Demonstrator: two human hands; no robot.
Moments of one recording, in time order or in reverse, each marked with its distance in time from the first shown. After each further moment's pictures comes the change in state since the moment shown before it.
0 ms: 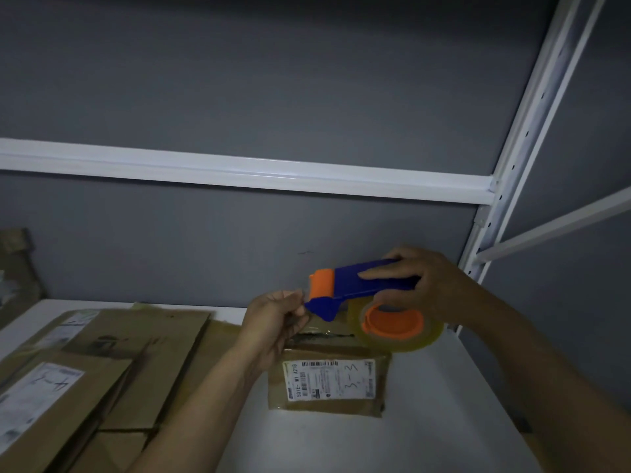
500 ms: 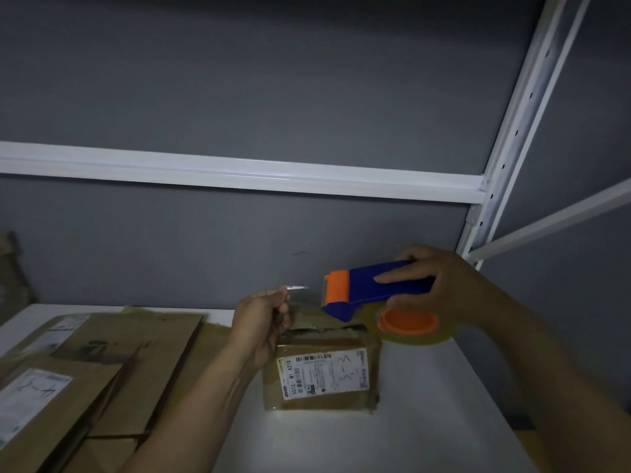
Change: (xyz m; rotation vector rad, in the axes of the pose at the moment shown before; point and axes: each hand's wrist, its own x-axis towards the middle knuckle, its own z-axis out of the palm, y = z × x) left_hand 0.013 -0.004 -0.002 -0.081 0.118 0.010; right_hand -0.019 0.010 -0.018 -0.035 0.061 0.012
